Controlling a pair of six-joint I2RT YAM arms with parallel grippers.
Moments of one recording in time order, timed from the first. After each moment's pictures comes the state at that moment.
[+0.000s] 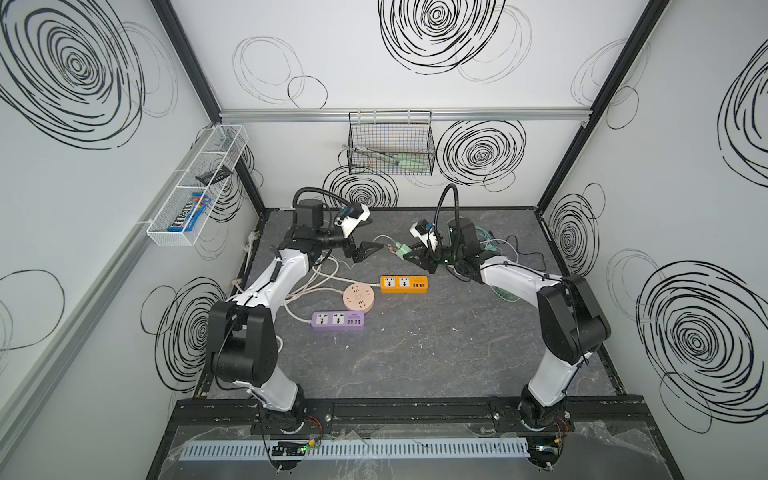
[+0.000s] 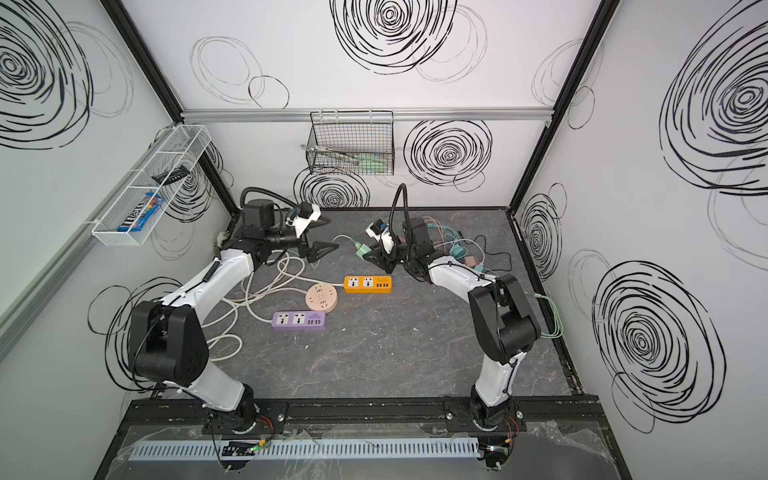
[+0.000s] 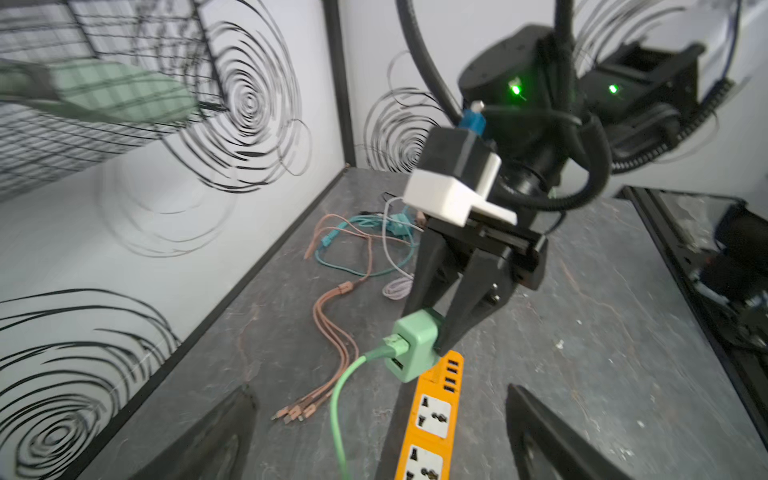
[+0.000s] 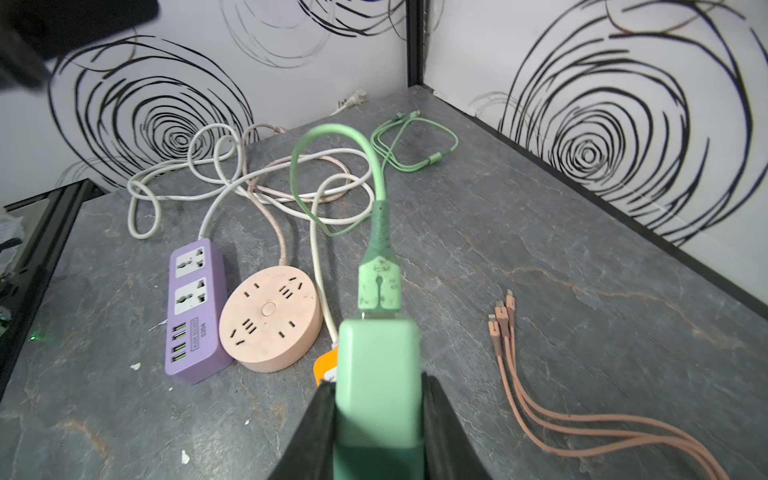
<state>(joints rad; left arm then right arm) -0.15 1.63 1.27 -0.20 1.02 0.58 0.46 1.75 1.15 0.12 -0.69 -0.27</state>
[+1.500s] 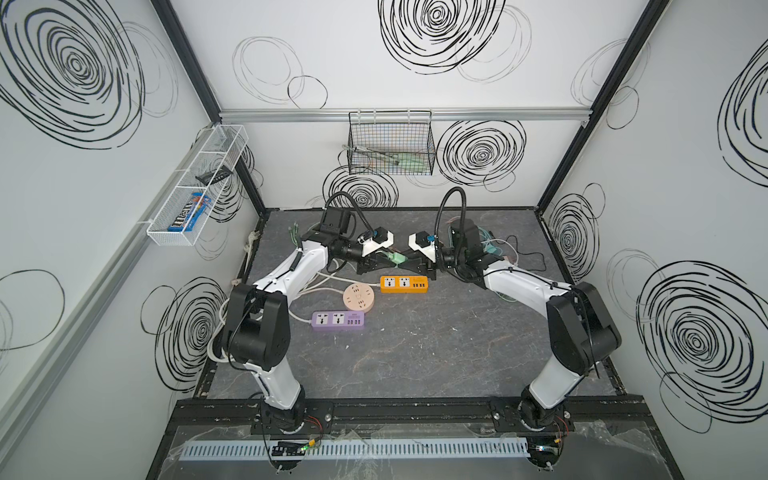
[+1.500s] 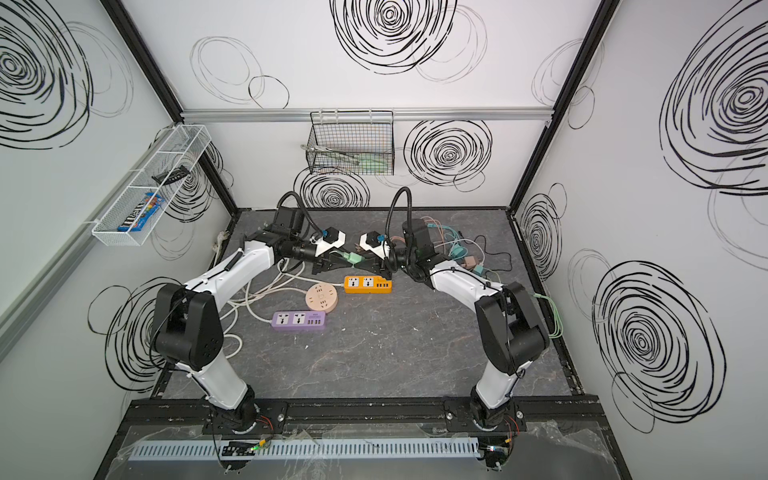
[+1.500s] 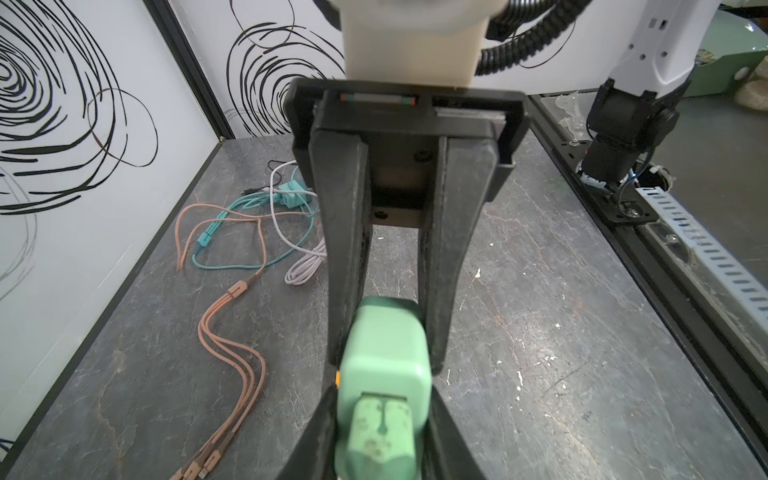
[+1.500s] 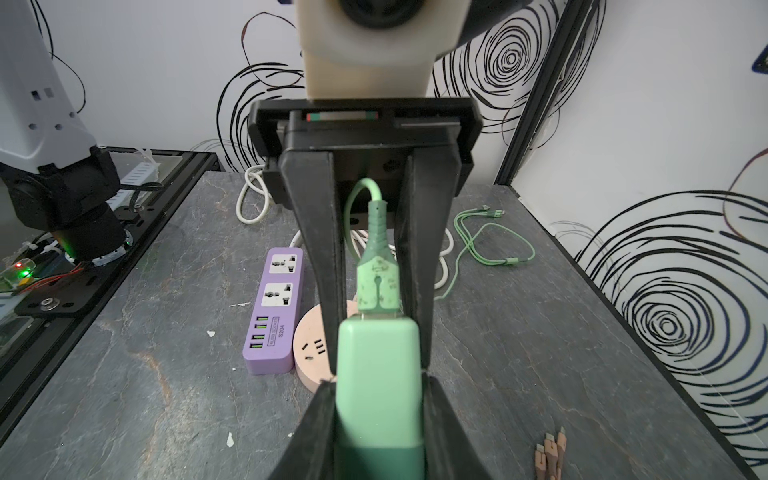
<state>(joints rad) -0.24 1.74 1.37 -0.55 1.08 0.96 0.49 1.70 1.12 0.17 -0.92 -0.47</state>
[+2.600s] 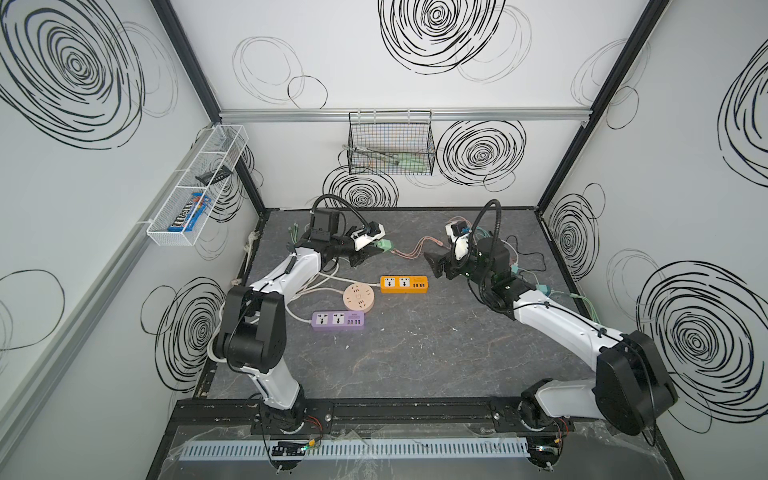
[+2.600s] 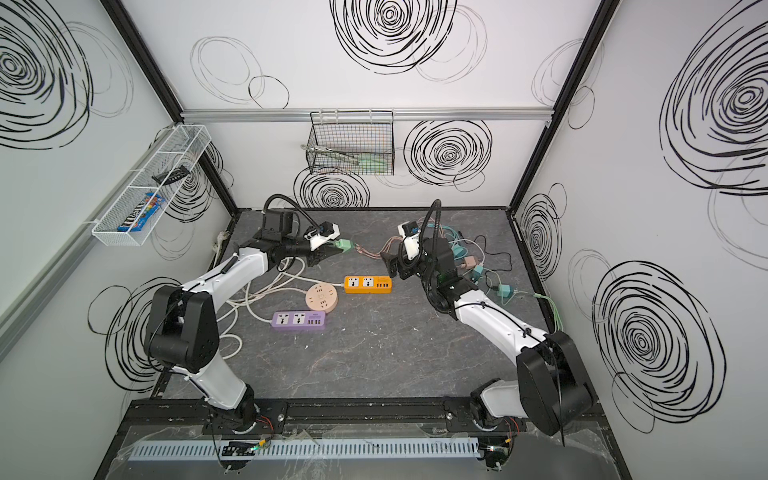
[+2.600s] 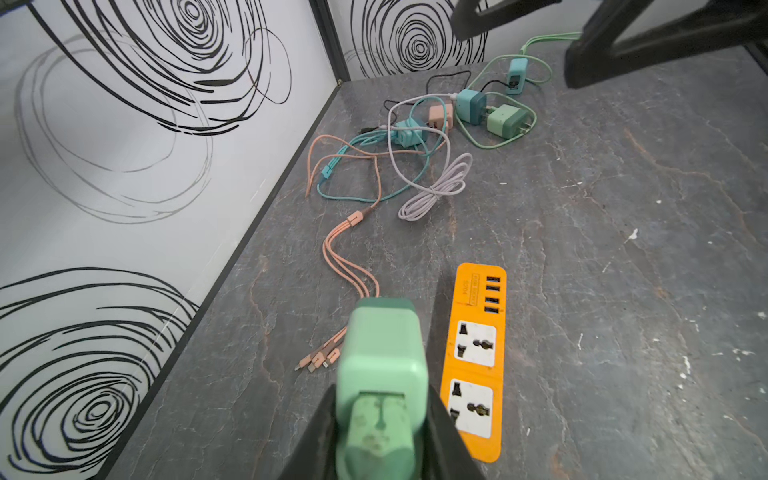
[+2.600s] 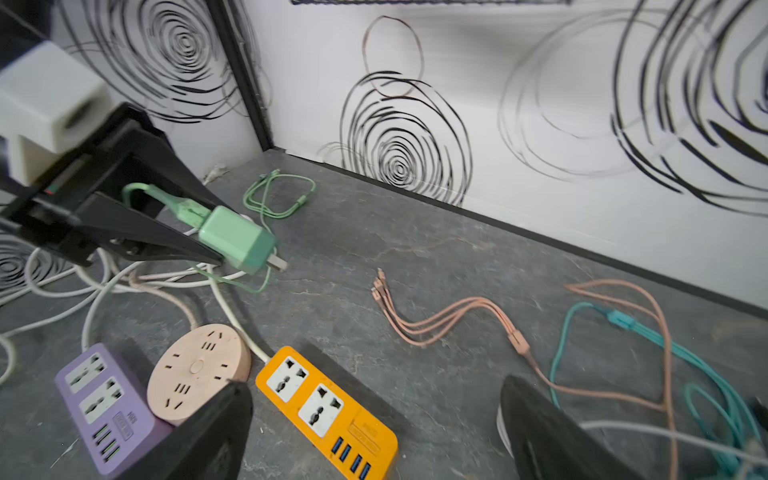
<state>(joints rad) -0.18 1.72 1.28 -0.25 0.79 0.84 0.48 1.32 0.80 0.22 -0.08 0.09</state>
